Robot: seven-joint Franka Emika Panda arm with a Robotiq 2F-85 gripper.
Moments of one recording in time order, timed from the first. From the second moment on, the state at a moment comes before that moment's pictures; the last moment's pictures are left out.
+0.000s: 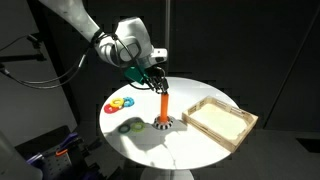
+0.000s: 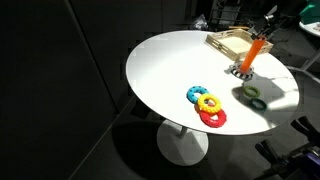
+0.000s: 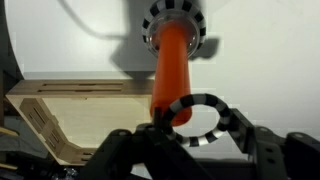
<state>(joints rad) 0.01 0.12 -0.14 -2.38 -0.09 2.88 0.09</state>
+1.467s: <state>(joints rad) -0.02 0.18 -0.14 -2.39 -0.07 2.83 0.15</state>
